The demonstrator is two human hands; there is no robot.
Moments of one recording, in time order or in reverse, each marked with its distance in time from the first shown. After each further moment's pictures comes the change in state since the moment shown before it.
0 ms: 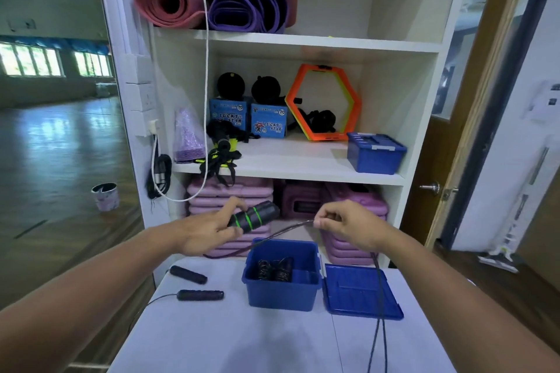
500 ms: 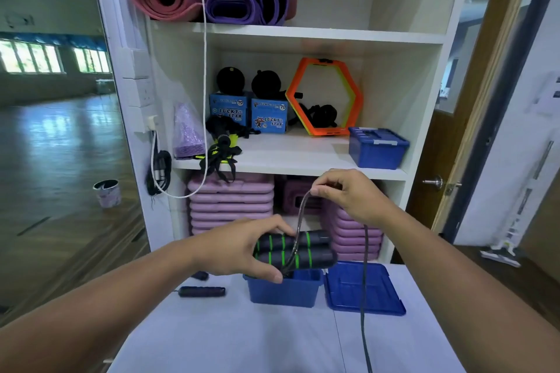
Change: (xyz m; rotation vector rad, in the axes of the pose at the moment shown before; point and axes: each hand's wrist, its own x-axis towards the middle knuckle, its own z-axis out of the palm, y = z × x) left_hand -0.011 0.067 0.017 -0.226 -0.036 0.187; right_hand 0.020 -0.017 -0.021 0.134 0.201 -0.183
